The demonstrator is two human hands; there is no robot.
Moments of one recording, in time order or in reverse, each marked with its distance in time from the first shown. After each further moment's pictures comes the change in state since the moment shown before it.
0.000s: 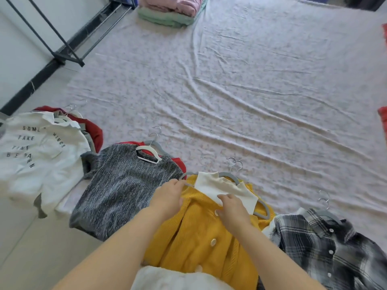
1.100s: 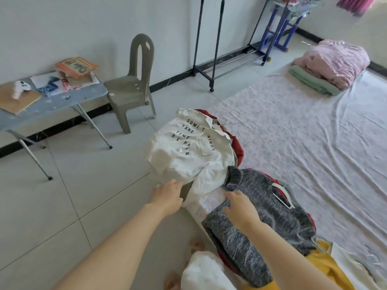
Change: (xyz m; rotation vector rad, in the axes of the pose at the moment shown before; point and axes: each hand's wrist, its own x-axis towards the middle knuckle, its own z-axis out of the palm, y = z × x) left_hand -0.261 -0.491 -0.097 -0.158 0.170 -0.440; right_hand -0.030 -0.514 0.178 -0.339 -0.079 -0.406
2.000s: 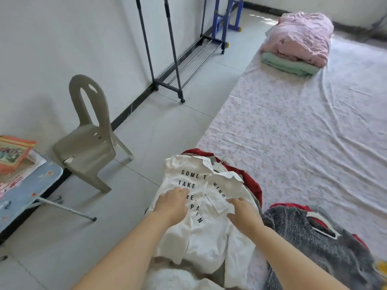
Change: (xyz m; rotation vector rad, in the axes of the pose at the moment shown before) left_hand 0.312 -0.067 -0.169 0.169 -0.173 0.278; right_hand 0.272 -0.083 -0.083 0.210 0.033 0.289
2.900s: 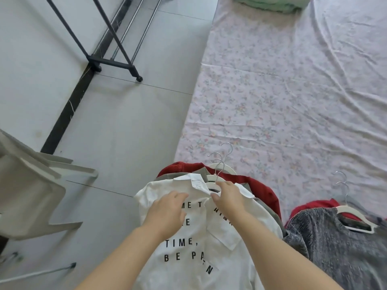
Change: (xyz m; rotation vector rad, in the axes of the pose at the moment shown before) left_hand 0.234 -0.041 0.014 -0.004 -0.136 0.258; right_hand 0.245 0.004 0.040 0.256 0.064 0.334
